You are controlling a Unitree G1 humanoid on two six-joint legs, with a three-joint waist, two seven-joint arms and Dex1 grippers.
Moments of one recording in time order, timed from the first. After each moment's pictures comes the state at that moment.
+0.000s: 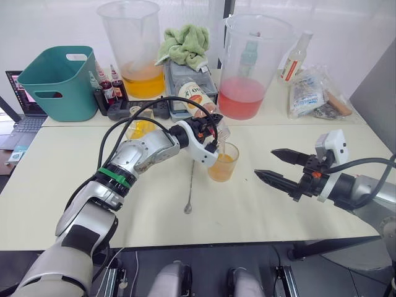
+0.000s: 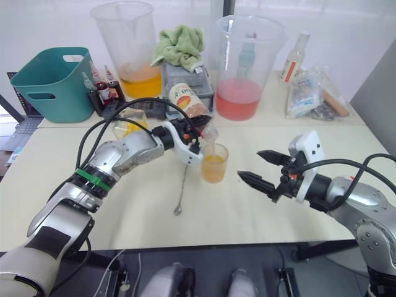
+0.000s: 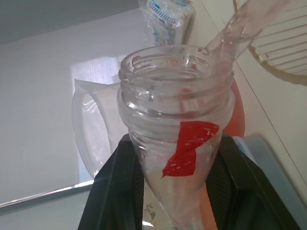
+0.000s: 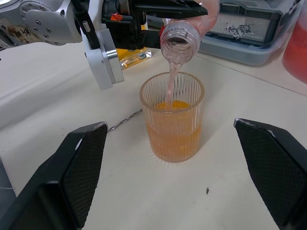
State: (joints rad) left arm -1.01 0.49 -0.51 0.49 0.98 -0.52 -0.10; right arm -0.17 -0.83 -0.33 -0.56 0.91 0.82 0.63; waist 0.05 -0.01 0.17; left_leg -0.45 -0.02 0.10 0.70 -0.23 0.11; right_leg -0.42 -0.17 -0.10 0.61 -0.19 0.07
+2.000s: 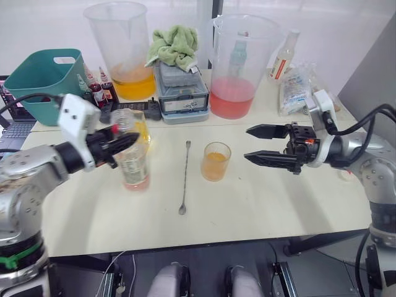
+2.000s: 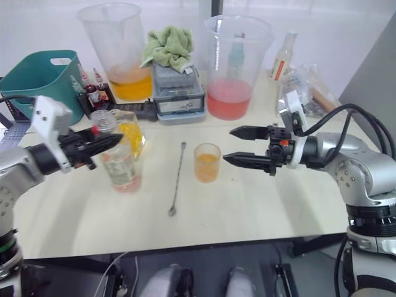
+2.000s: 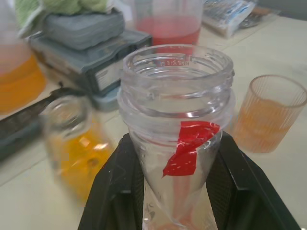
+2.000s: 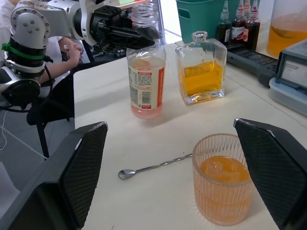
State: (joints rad) left arm -0.38 0.80 0.52 -0.50 -0.59 1.07 -0.71; right arm -0.67 -0.80 -0.07 -0.12 0.81 0.77 1.16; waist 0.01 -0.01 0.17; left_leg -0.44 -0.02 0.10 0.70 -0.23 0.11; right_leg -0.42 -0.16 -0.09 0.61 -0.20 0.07
